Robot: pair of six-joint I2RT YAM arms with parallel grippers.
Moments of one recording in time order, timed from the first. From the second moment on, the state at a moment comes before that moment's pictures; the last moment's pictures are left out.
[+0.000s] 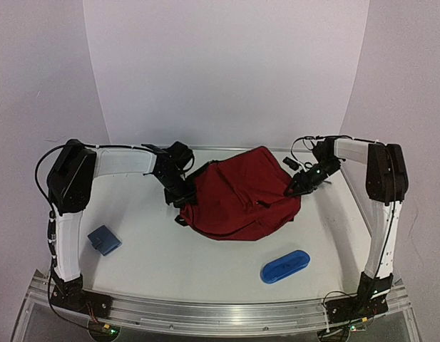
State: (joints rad) left arm -0.63 2.09 1.60 -0.66 0.22 -0.92; right arm 0.12 2.16 1.66 -1.16 -0.85 -0.60
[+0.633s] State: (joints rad) left arm -0.59 1.97 1.60 -0.63 0.21 -0.74; right arm 0.24 1.84 1.67 -1.30 -0.65 -0.69
